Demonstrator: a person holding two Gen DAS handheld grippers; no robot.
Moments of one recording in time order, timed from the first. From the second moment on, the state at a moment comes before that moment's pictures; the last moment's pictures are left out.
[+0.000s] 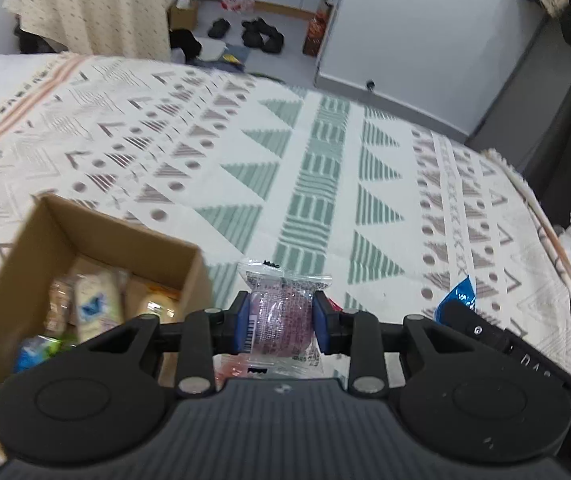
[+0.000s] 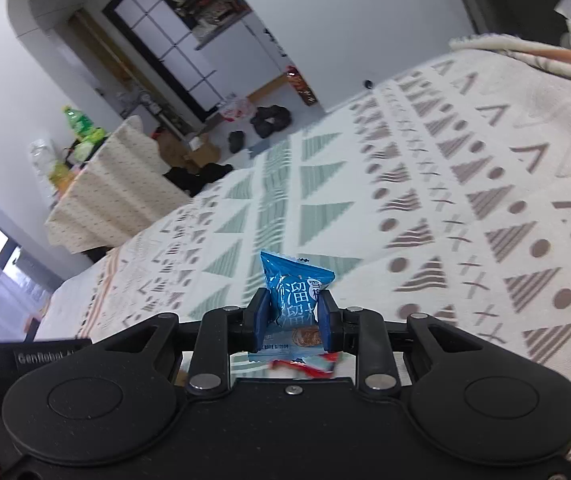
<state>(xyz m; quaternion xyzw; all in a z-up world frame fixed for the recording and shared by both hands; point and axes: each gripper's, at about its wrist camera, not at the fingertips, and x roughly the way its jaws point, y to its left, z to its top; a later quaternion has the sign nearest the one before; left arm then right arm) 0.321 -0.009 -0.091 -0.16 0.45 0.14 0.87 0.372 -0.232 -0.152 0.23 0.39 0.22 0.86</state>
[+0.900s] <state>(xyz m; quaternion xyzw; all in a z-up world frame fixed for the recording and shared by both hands) 0.236 0.099 -0.056 -0.22 0.41 0.24 0.85 0.321 -0.124 -0.105 0.16 0.35 0.33 0.86</state>
